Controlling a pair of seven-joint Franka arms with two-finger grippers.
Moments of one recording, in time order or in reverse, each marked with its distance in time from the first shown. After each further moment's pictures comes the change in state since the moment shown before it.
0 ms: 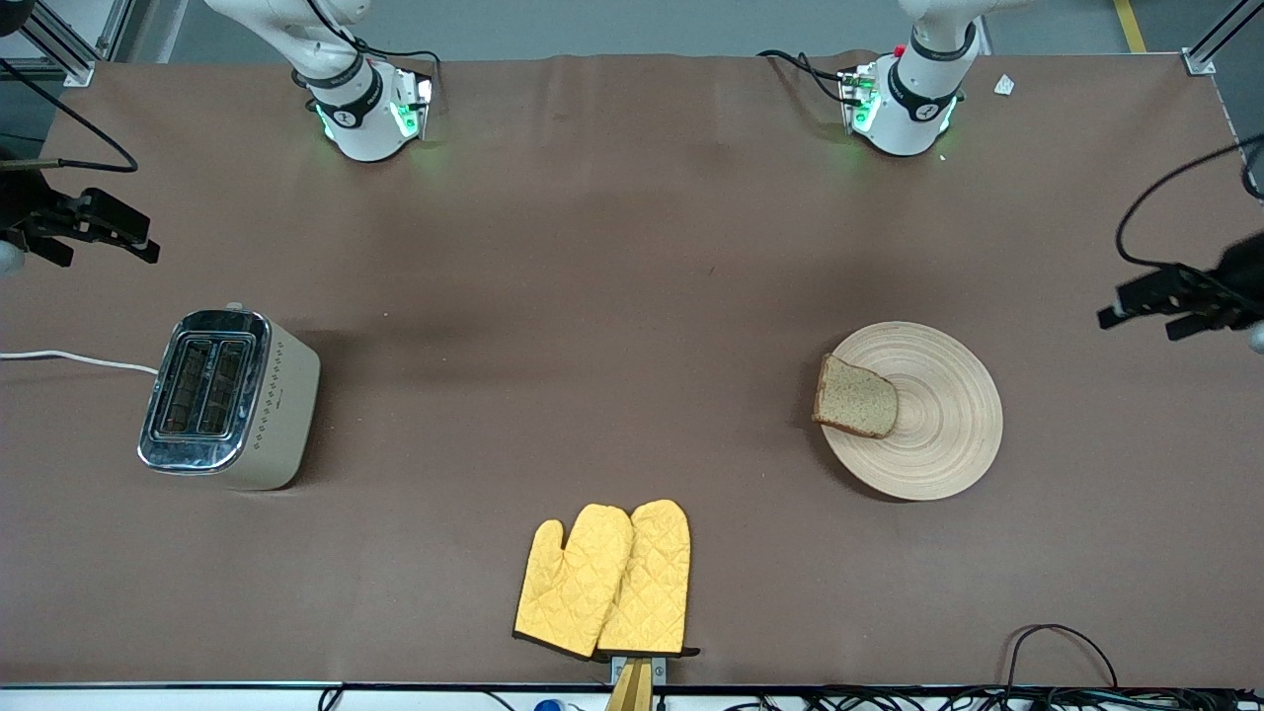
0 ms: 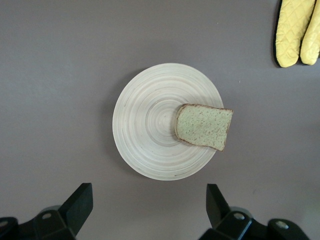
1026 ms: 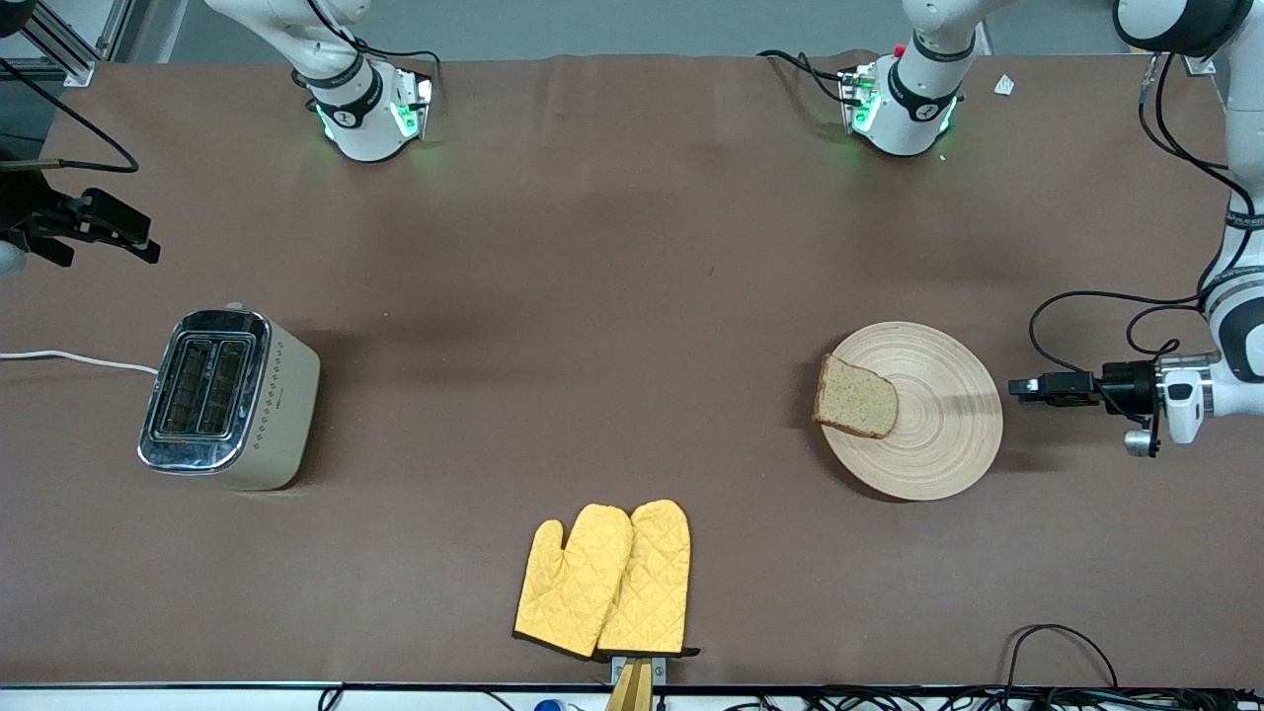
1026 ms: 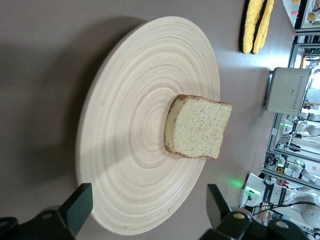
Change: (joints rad) left arm 0.129 0.530 -0.032 0.042 -0.355 -0.020 0.326; right arm 0.000 0.000 0.000 -0.002 0.000 0.000 0.000
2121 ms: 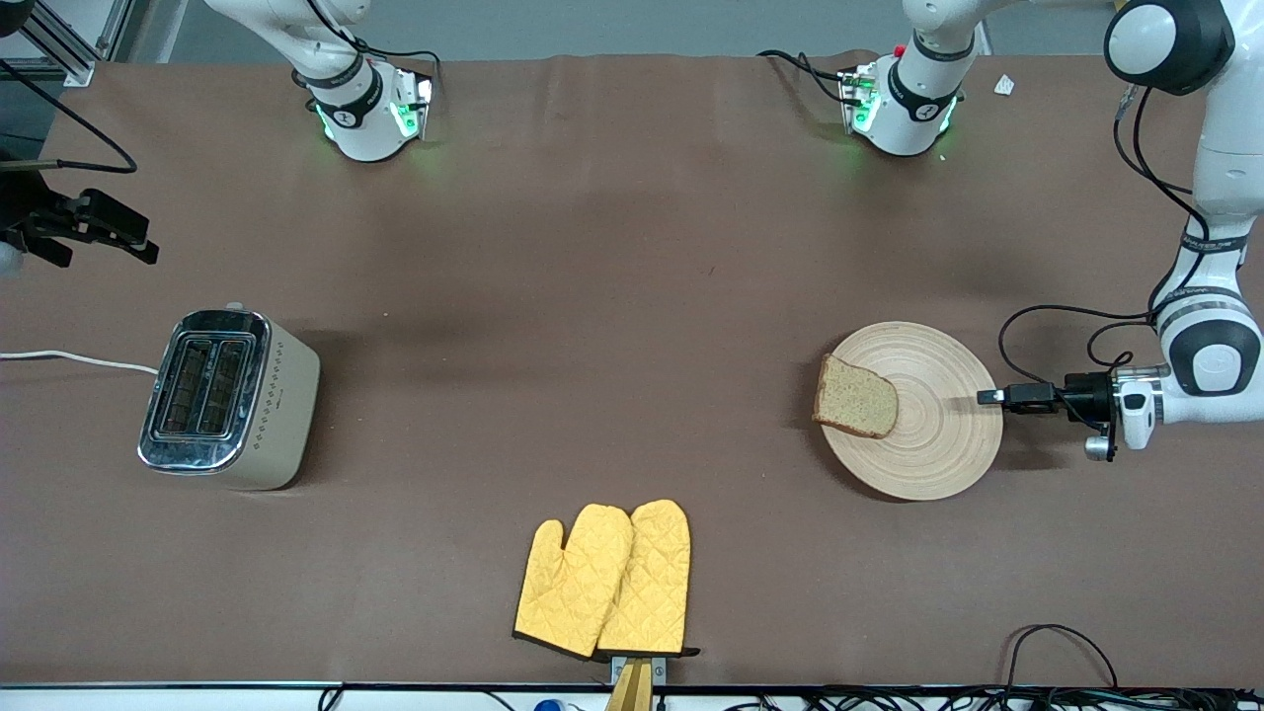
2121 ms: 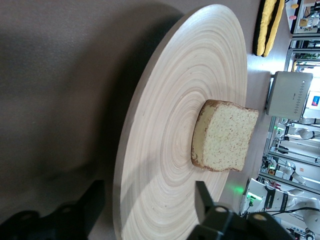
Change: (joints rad) left arm 0.001 0.112 -0.002 0.001 -0.042 0.064 0.076; right arm -0.001 0.000 -0.002 0.000 0.000 0.004 0.000
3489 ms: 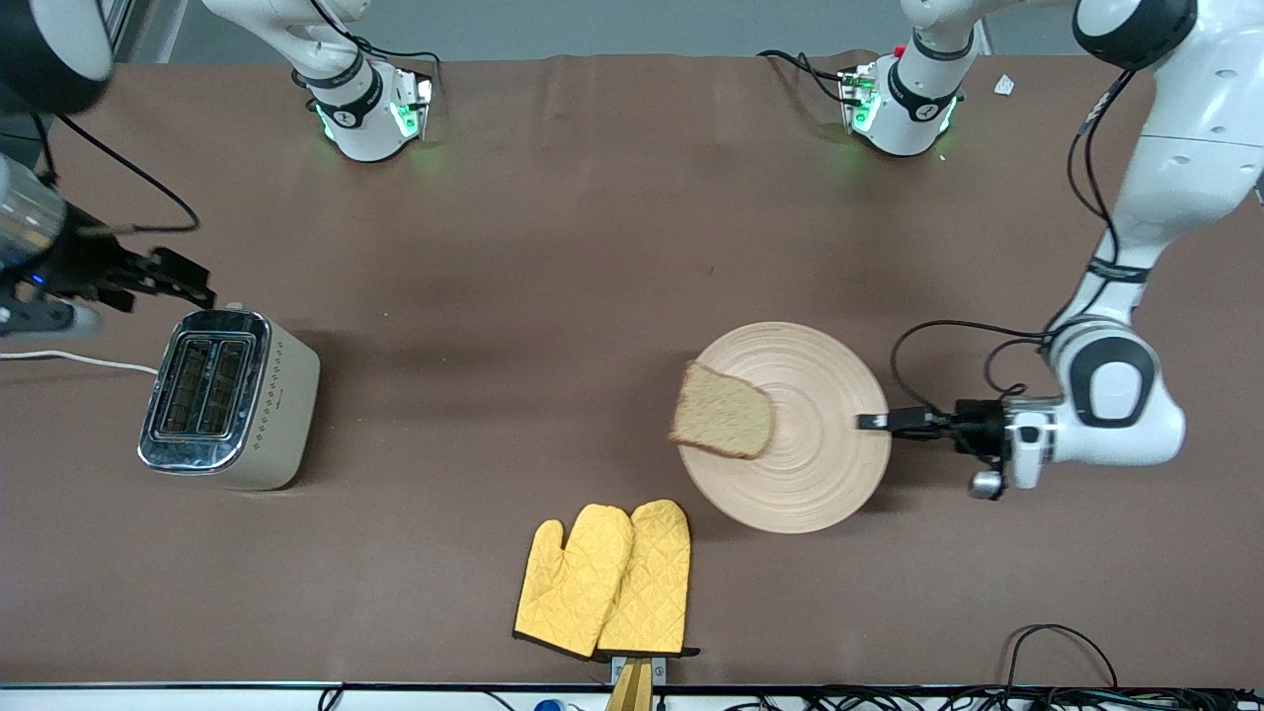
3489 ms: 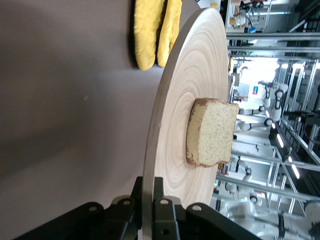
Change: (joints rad) left arm -0.140 -0.031 -0.337 0.015 -0.213 0.169 -0.231; right arm 0.094 0.146 0.009 0.011 0.010 0.104 0.148
